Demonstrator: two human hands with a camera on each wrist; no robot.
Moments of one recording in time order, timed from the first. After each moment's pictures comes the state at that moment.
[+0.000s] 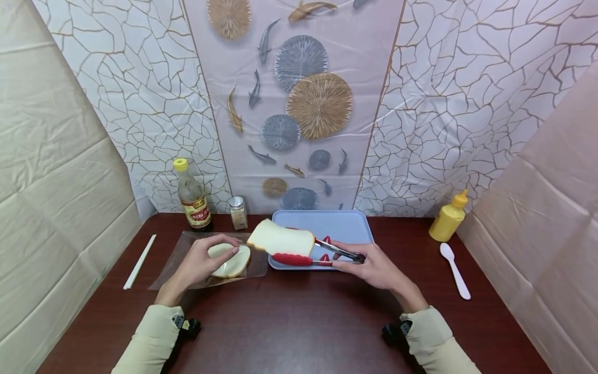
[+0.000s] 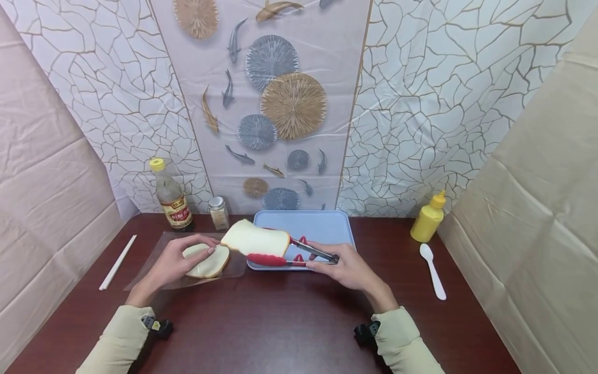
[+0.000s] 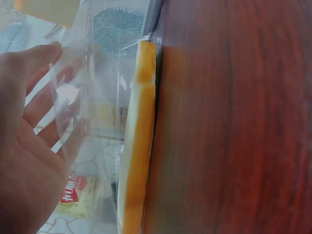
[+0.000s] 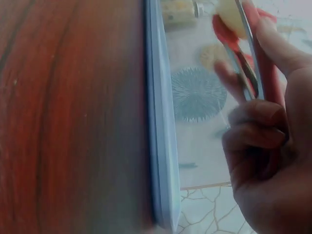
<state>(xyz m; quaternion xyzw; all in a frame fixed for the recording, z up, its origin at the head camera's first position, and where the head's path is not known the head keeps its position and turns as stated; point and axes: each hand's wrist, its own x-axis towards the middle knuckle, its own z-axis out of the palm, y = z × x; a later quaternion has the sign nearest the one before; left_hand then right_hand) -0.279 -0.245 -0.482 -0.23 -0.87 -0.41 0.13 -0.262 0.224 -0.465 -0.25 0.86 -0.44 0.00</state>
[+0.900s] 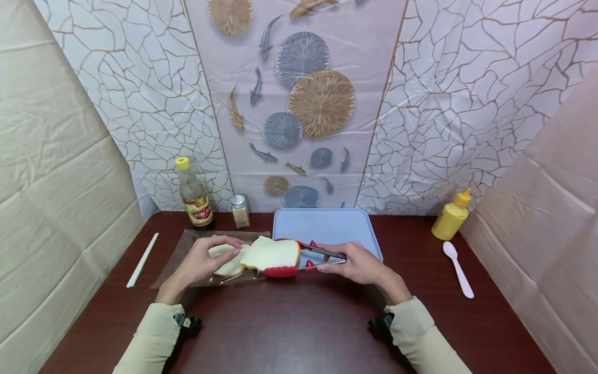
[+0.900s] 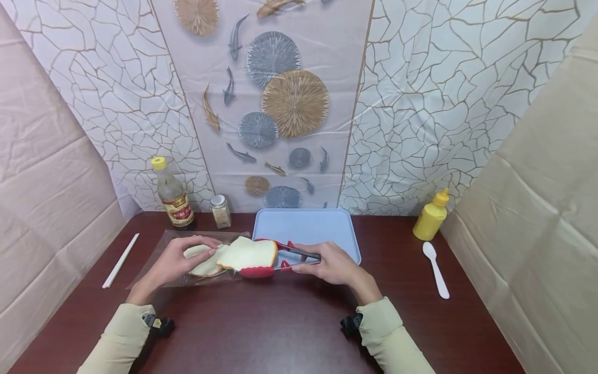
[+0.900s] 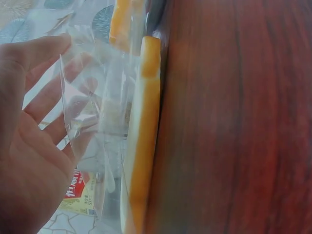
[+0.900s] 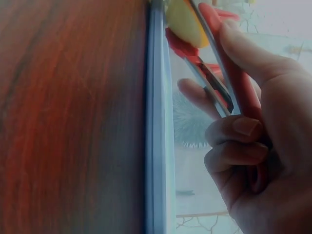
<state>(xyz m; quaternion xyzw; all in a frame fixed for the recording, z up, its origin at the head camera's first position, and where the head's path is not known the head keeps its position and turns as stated) -0.277 -0.248 -0.479 -0.24 -0.88 -0.41 0.10 -0.273 0.192 -0.461 -0.29 0.90 -0.33 0.05</state>
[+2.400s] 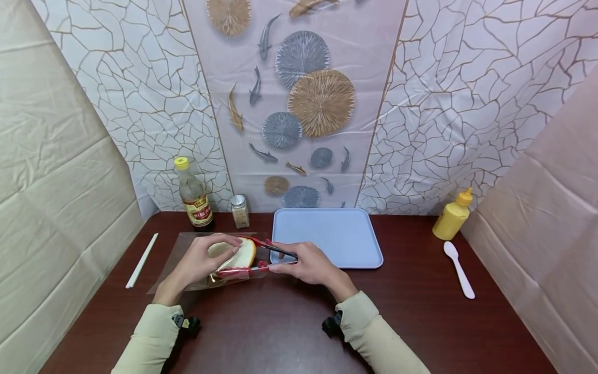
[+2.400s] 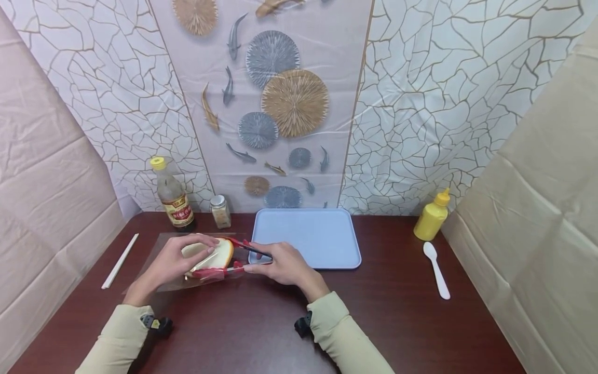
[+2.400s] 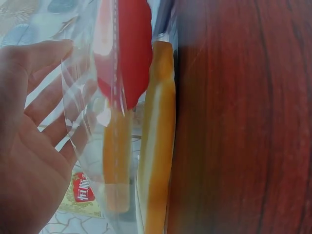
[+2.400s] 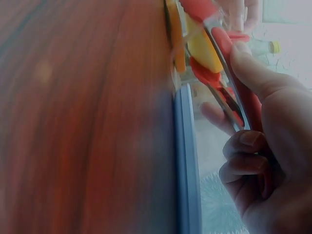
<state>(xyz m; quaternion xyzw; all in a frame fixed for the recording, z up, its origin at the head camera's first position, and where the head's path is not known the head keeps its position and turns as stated) -0.274 -0.245 -0.469 -0.24 -0.89 -0.37 0.12 -0.288 0.082 -0.482 -0.34 0.87 -0.34 0.01</state>
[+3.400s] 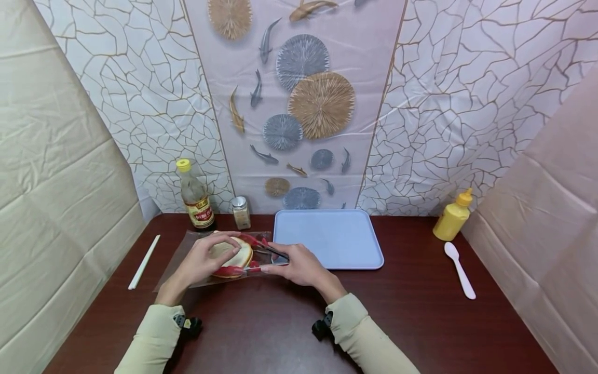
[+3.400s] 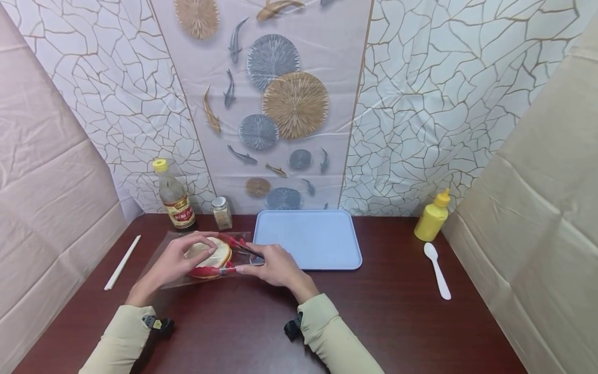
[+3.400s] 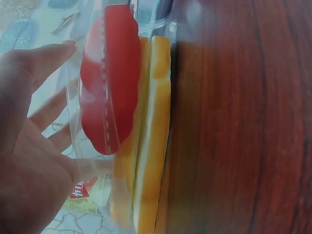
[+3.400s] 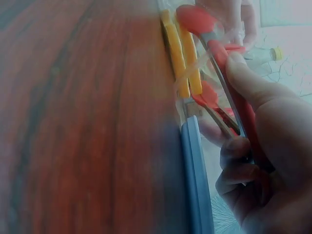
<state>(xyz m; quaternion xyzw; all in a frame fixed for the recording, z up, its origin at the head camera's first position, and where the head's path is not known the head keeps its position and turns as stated) -0.279 -0.250 -0.475 -0.24 -0.89 -0.38 0.12 -0.287 0.059 -0.485 -0.30 0.88 -0.36 0.05</state>
